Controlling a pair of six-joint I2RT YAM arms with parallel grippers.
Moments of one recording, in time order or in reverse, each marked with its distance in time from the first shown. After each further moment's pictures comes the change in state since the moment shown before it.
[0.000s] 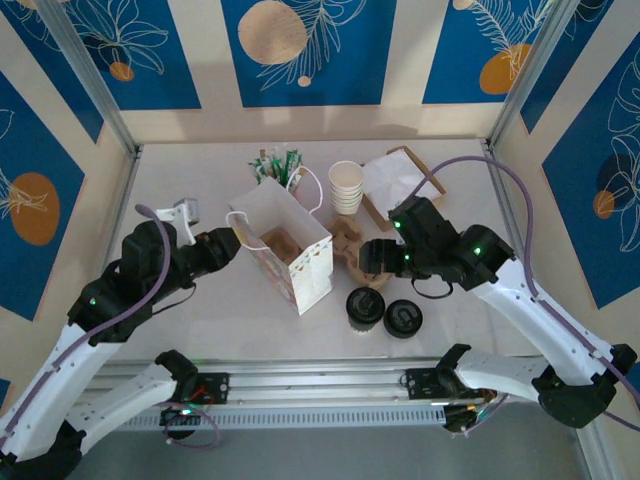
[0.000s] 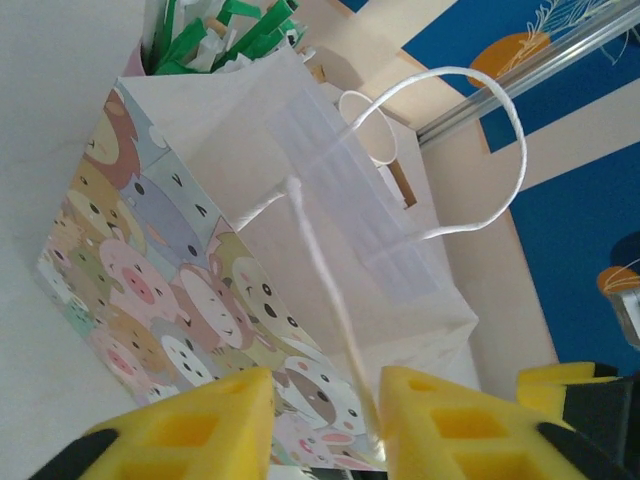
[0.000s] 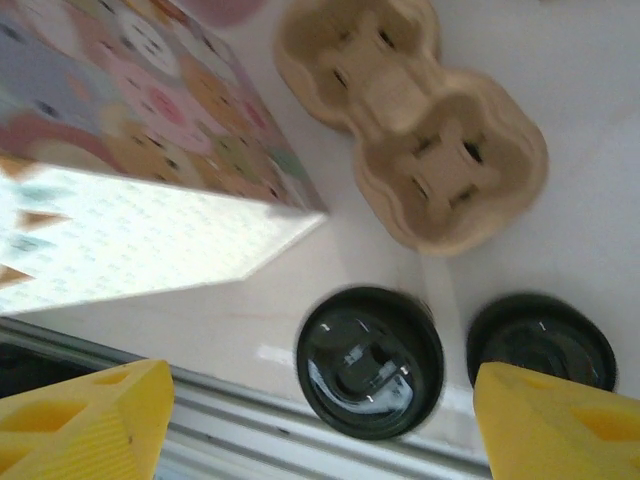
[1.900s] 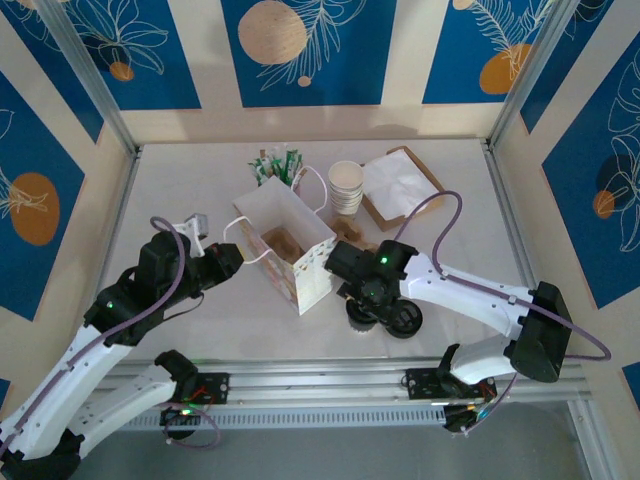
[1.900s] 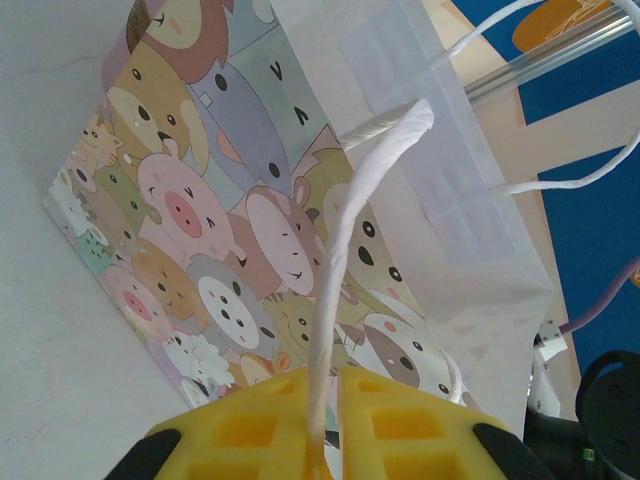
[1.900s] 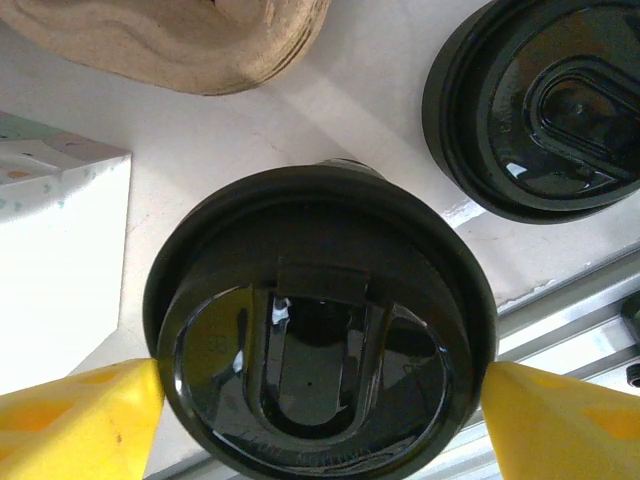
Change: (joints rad) left arm 0.000 -0.047 -0.146 0.030 0.037 -0.071; right arm 0.245 0.290 -0.178 0.003 0.087 0.867
